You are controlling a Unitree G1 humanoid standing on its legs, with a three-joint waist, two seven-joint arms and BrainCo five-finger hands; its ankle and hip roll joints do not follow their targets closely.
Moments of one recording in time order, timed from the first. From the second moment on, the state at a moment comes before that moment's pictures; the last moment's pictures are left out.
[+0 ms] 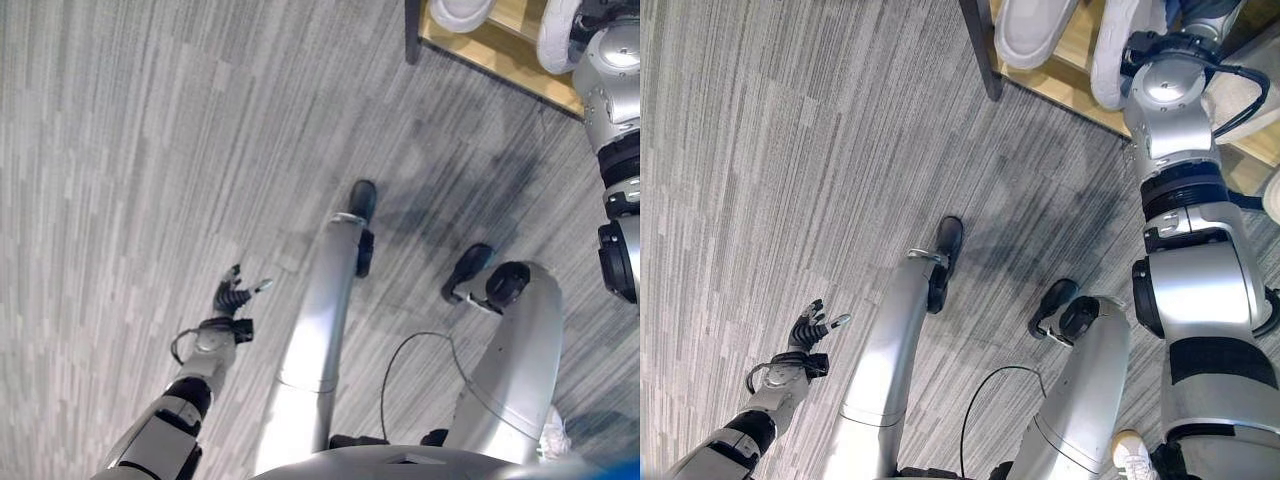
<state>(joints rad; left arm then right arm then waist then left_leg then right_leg) -0.27 0.43 -0.38 0.93 -0.60 -0.30 0.20 -1.38 -0.67 0.29 0.94 0.36 -0.14 -0.64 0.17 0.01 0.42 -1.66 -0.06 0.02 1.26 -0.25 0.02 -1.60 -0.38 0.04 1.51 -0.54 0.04</state>
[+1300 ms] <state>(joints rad) -0.27 0.45 -0.35 0.85 -0.56 -0.31 0.22 -1.25 -0.67 0.14 0.78 0.33 -0.19 -0.69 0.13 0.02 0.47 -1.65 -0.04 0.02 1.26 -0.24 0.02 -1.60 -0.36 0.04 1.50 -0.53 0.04</state>
